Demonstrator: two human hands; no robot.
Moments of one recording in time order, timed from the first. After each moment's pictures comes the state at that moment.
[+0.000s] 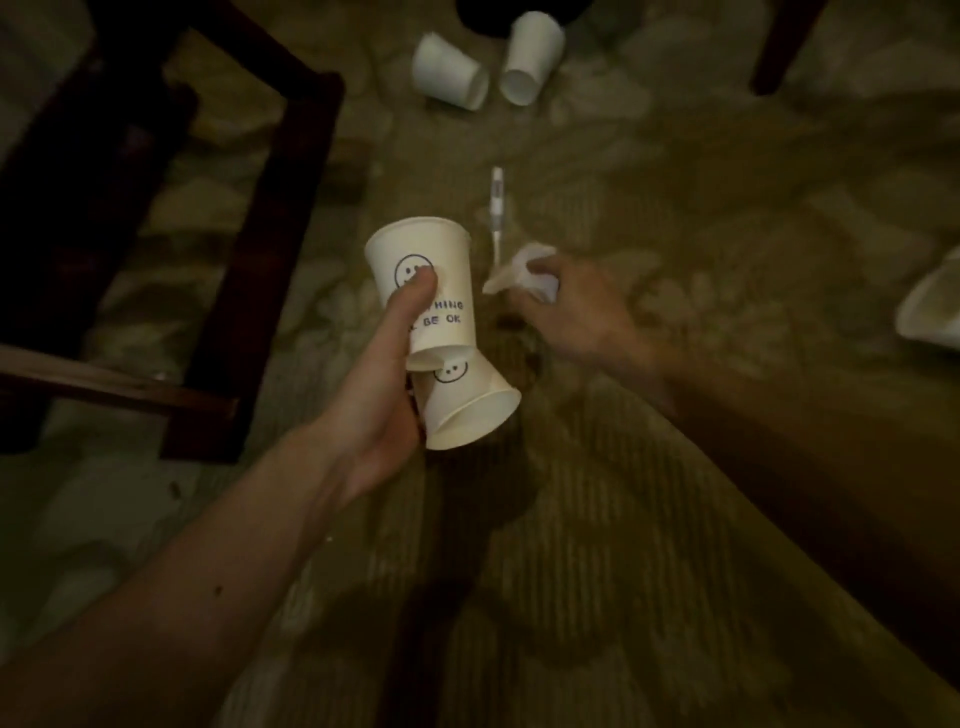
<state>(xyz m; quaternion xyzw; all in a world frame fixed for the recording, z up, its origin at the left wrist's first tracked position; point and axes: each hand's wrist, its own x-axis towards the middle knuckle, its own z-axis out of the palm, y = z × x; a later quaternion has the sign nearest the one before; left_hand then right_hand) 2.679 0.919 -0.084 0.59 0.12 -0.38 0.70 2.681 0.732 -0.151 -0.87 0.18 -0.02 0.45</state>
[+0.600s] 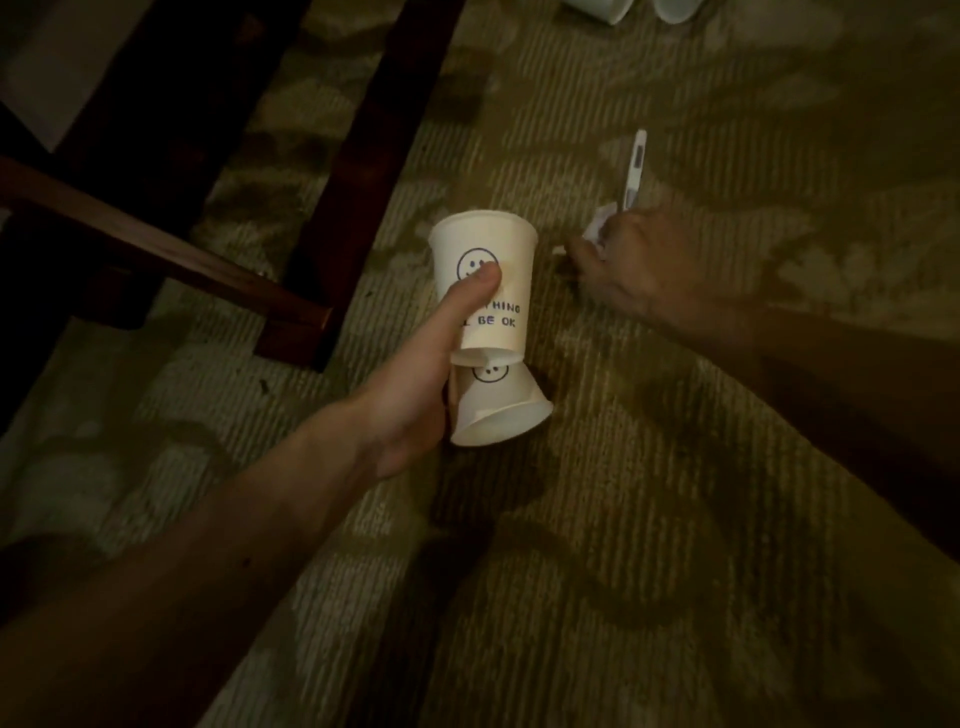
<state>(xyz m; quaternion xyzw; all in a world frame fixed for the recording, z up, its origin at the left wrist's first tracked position) 2.662 0.983 -0.094 0.64 0.11 -0.40 0.65 2.718 0.768 -0.178 -0.96 0.05 -0.04 0.26</state>
